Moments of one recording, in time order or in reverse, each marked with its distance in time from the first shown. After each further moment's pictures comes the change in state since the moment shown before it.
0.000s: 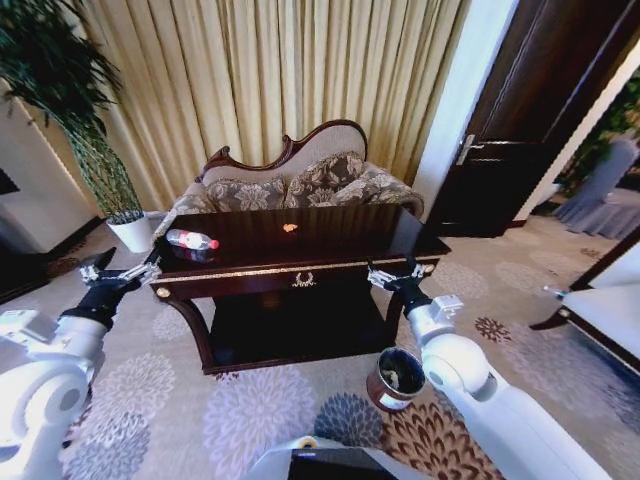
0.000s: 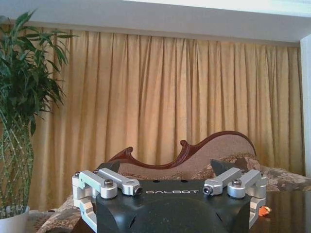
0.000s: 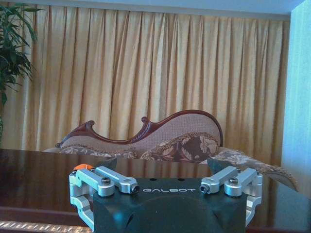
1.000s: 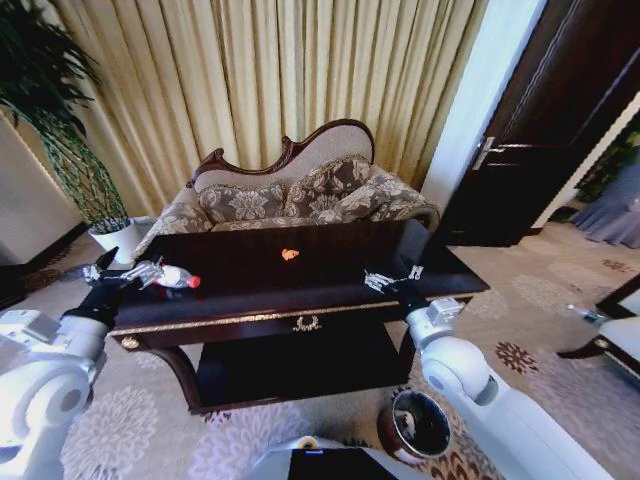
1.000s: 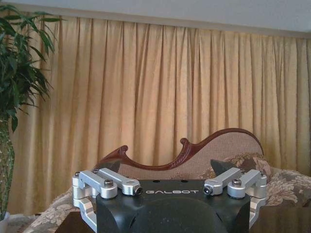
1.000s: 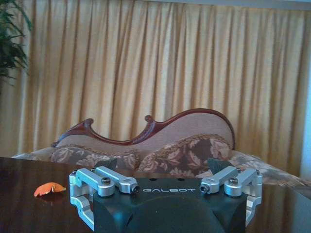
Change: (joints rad) left arm 0.010 -0.005 0.005 -0.009 0.001 0.001 -0.001; right arm -0.003 -0.030 -0.023 0.030 0.004 -0.008 -0.005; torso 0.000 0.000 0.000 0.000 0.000
